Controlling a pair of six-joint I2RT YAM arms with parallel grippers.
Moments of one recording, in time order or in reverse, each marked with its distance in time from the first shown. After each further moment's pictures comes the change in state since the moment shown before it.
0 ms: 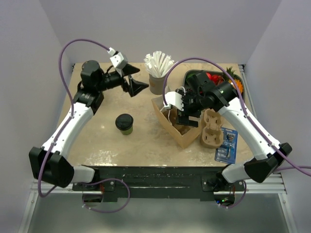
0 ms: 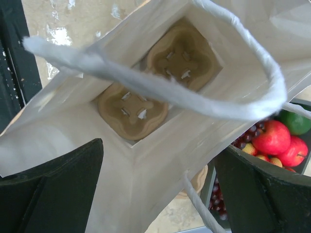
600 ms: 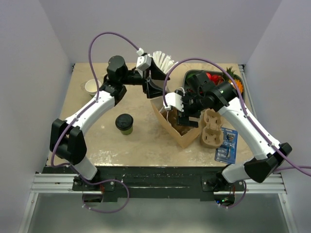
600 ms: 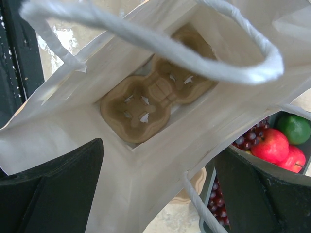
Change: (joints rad) left arm -0.183 0.347 0.182 0.385 0.357 -0.186; right arm 0.000 0.000 0.000 -0.008 -0.039 -0.039
